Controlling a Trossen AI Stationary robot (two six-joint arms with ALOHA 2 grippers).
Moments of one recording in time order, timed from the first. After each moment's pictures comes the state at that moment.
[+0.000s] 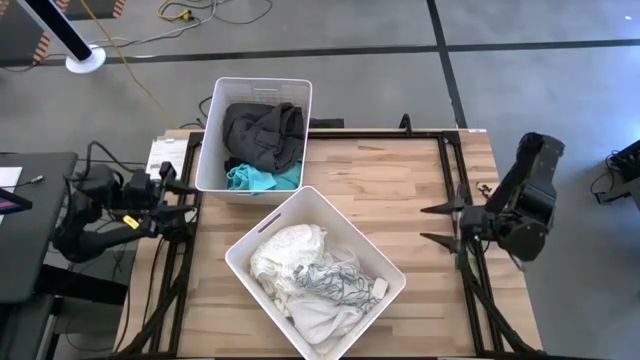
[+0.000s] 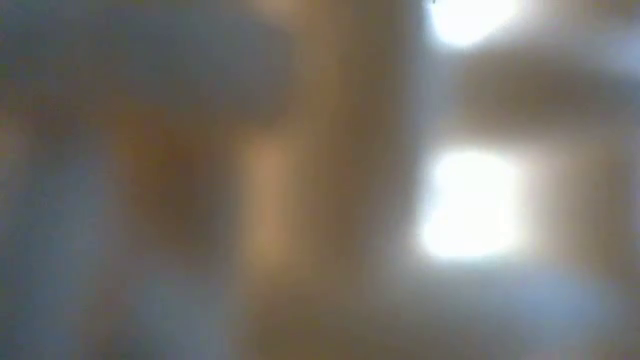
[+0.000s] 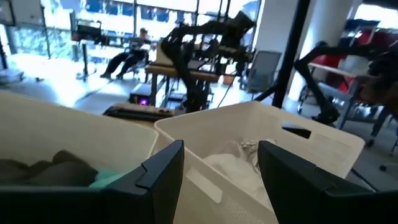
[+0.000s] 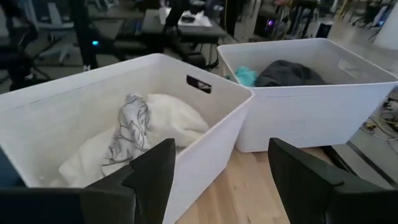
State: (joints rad) left arm 0.33 0.04 0.78 -0.71 0.31 -0.10; right arm 0.98 0.81 1.00 -0.72 1.09 0.43
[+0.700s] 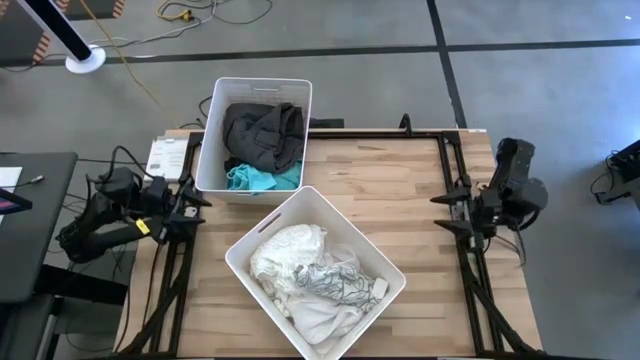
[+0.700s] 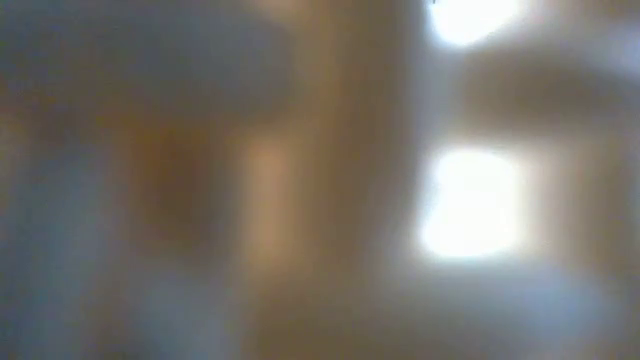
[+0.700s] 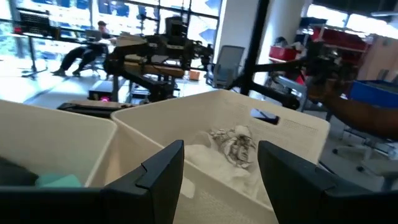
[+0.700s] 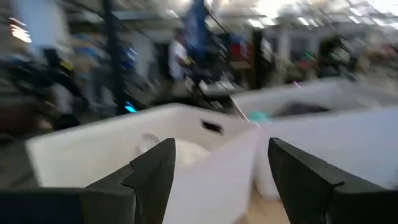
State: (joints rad) left arm 0.33 0.00 0.60 -0.55 0.47 -0.11; right arm 1.06 0.22 0.45 -0.07 1.10 -0.08
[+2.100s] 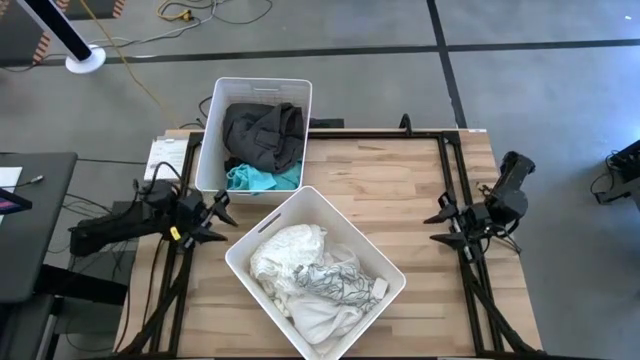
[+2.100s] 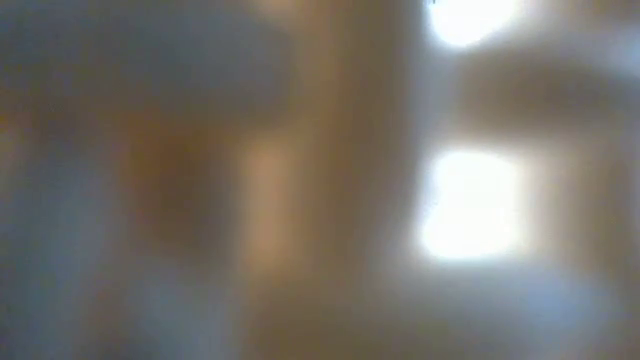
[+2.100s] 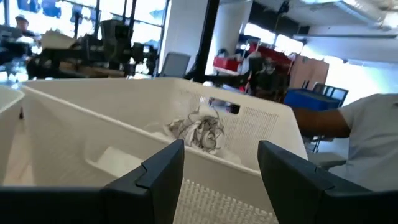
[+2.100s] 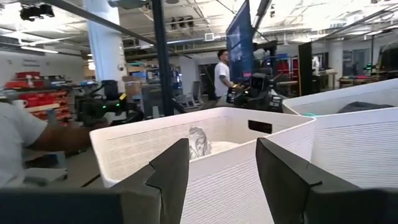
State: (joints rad) left arm 0.25 0.00 0.17 0.01 0.65 -0.25; right arm 0.89 0.00 0.16 0.12 0.71 -0.07
